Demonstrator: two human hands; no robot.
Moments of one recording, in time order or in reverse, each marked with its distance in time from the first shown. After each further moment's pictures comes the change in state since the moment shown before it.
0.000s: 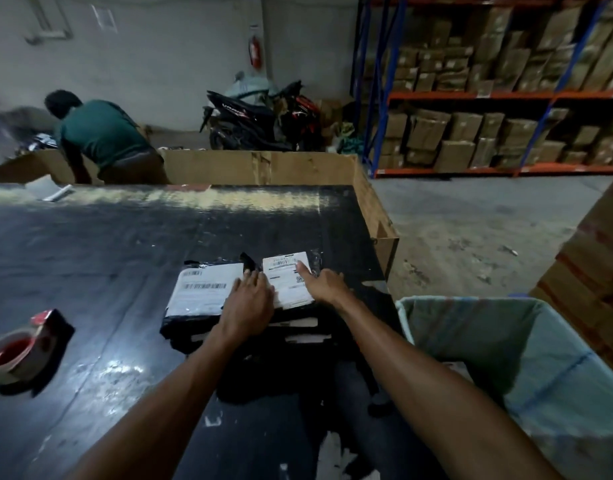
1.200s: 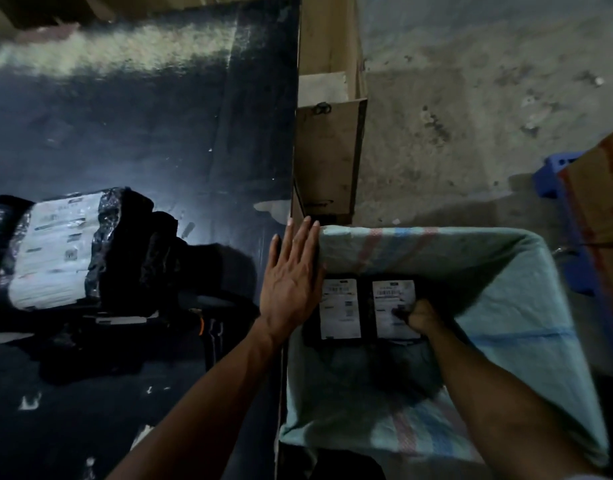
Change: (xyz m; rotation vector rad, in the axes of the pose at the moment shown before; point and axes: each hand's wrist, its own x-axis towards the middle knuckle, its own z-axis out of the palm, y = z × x) left_hand 0.101 0.291 0.235 -0.041 -0.051 0.078; right_hand 0.135 0.561 -0.075 0.036 -0.320 0.549
